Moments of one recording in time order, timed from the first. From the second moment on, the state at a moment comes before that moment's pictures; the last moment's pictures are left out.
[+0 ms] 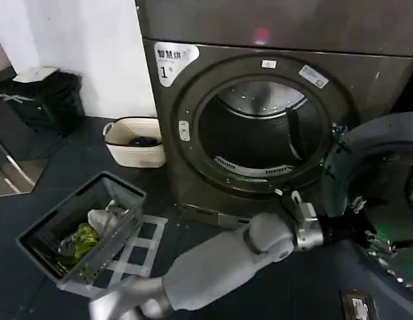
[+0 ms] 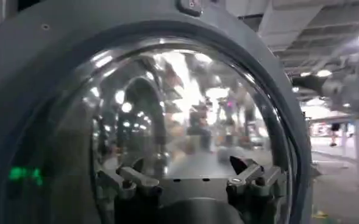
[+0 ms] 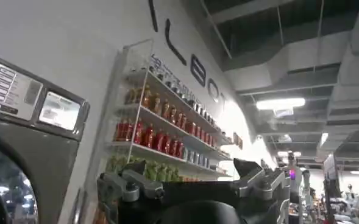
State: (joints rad) left arm 0.40 -1.61 0.58 -1.42 -0.58 0.02 0.37; right arm -1.69 1.04 2.24 1.66 0.61 -0.13 -0.12
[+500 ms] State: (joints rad) left arm 0.33 -1.61 0.58 -1.34 -0.54 -0.02 0.34; right arm -1.69 1.02 2.24 1.65 0.61 -0.13 -0.12
